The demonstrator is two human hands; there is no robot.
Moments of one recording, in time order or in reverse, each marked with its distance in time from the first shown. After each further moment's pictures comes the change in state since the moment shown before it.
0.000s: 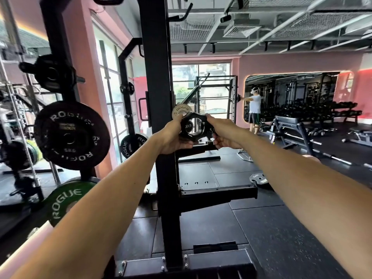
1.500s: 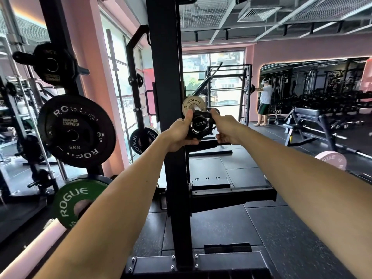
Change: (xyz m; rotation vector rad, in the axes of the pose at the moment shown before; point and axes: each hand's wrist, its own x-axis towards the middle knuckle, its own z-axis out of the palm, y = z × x) left_hand 0.097 -0.019 -0.042 0.150 0.062 0.122; right_hand 0.110 0.013 0.033 -0.044 0.076 -0.008
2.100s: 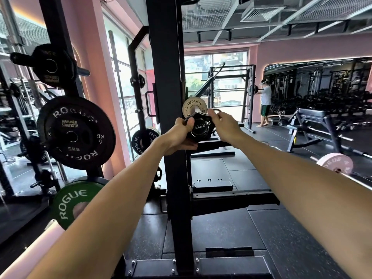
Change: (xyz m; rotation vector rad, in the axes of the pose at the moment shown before) left_hand 0.009 -0.009 -0.001 0.036 0.023 -0.015; right_hand 0.031 0.020 -0.006 -0.311 0.147 -0.335
